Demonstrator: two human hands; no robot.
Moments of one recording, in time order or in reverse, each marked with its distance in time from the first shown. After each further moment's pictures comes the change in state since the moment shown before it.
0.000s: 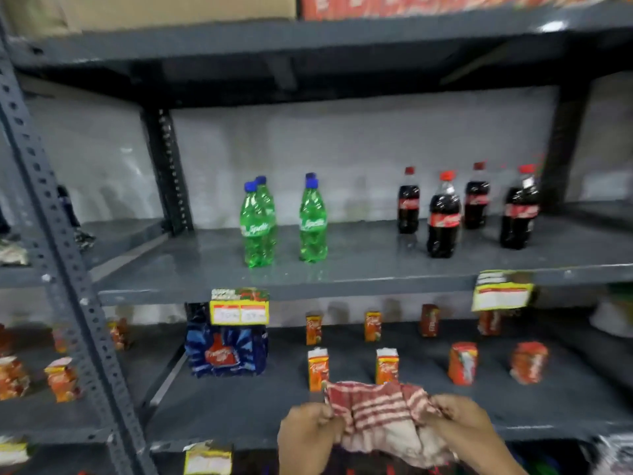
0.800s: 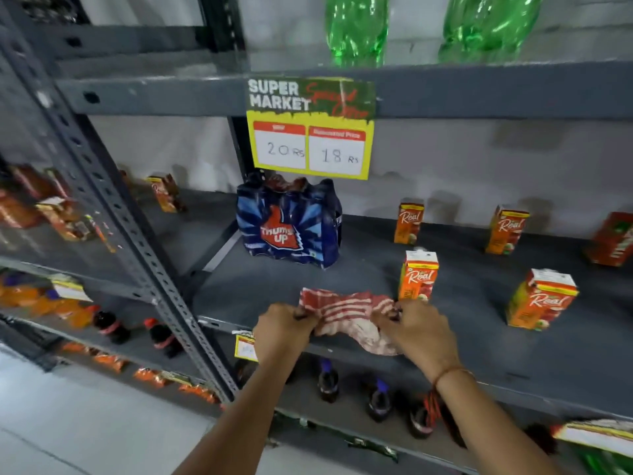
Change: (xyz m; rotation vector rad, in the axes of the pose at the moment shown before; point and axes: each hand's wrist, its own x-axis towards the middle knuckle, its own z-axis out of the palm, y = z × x) left_hand 0.179 -0.191 -0.066 0.285 0.393 -0.209; right_hand 0.129 -0.008 0.280 -0.394 -0.204 -0.243
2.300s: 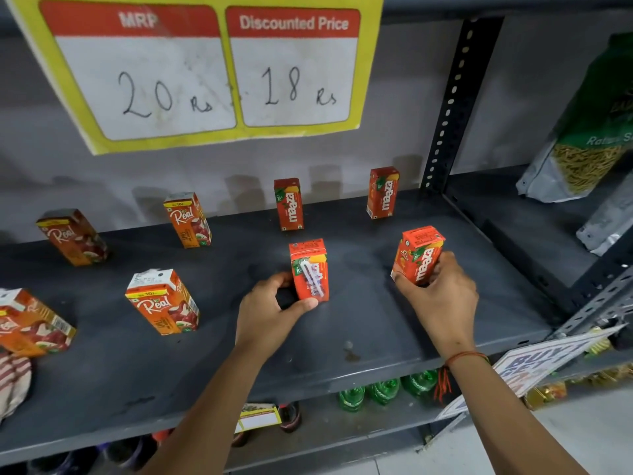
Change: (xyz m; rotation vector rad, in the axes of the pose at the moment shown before) left_hand -0.155 0.283 0.348 -0.181 -0.386 0.582; right_hand -0.028 0.447 -0.251 0.110 0.746 0.323
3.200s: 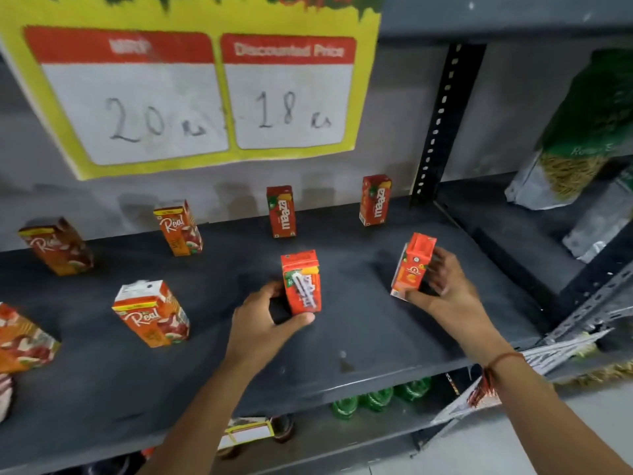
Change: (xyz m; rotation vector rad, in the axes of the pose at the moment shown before) left_hand -0.003 0.003 -0.004 -0.032 -0.040 0.020; right_hand 0.025 0.030 -0.018 0.387 -0.396 0.091
